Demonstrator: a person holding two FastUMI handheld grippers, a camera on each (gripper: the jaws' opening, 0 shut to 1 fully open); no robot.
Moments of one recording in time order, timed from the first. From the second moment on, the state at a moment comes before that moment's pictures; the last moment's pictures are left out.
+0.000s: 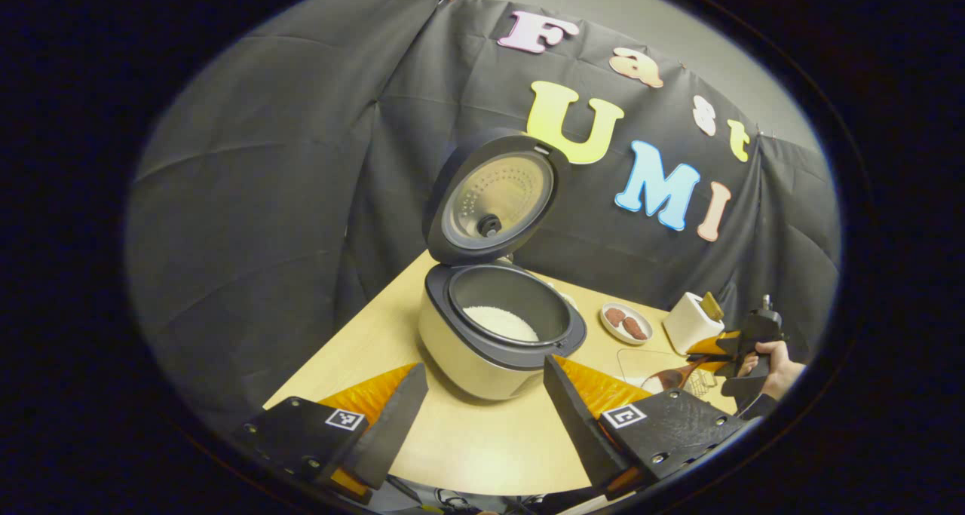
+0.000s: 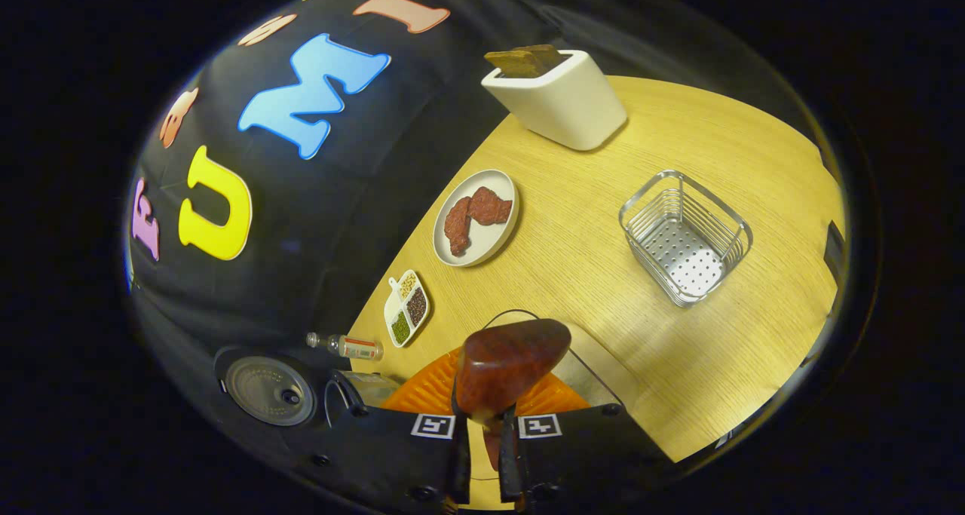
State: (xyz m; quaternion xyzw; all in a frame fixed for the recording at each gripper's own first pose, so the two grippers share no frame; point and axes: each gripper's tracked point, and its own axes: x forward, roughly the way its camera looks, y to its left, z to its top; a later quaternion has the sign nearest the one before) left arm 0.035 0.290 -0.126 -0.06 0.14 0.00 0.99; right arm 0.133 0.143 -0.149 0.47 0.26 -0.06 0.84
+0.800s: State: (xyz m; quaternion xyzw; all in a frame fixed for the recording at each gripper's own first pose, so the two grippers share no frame) left arm 0.001 0.300 -0.133 -0.09 0.13 0.05 0.99; right arm 0.162 0.158 -0.072 0.59 0.23 0.02 0.77
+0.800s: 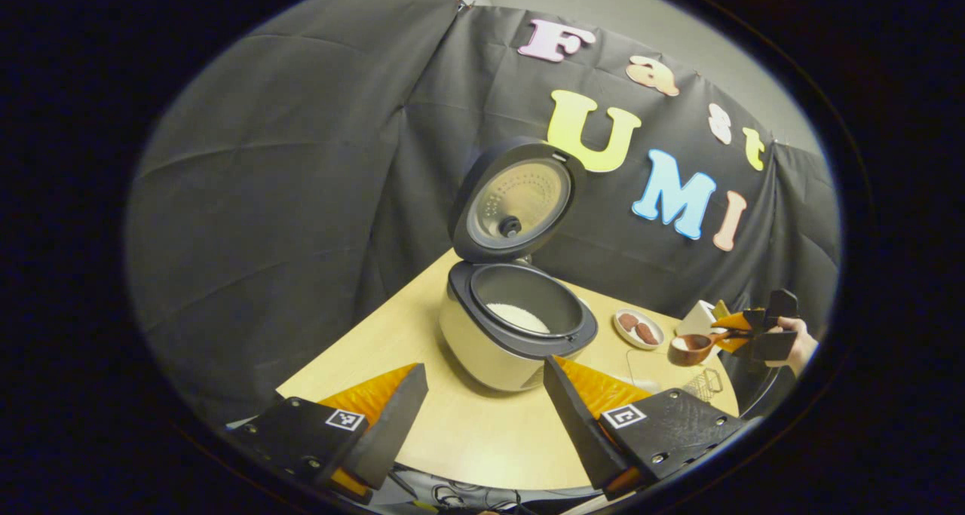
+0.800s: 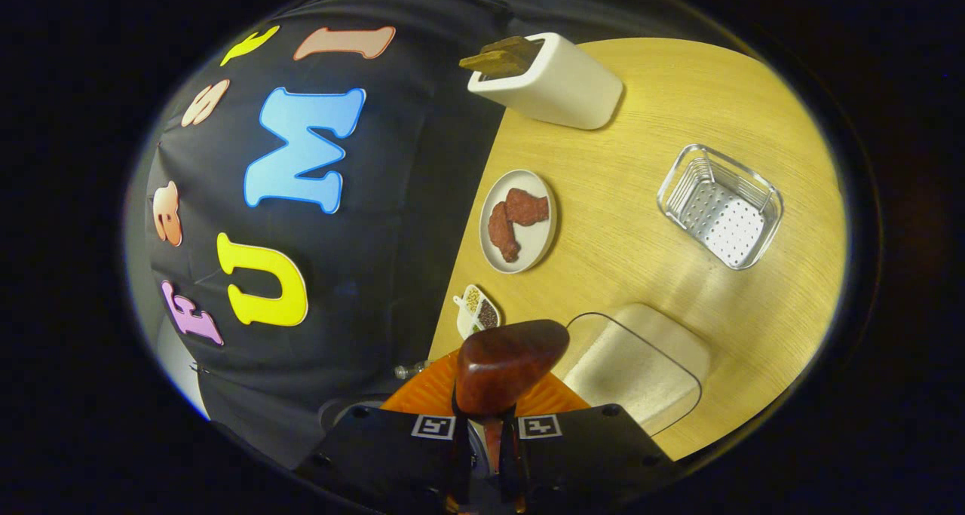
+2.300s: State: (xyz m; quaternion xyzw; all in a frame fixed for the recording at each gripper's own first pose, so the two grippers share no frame) left arm -0.012 0.403 -0.144 -0.15 0.11 0.19 0.96; right arm 0.274 0.427 -0.033 0.27 0.29 0.18 0.90
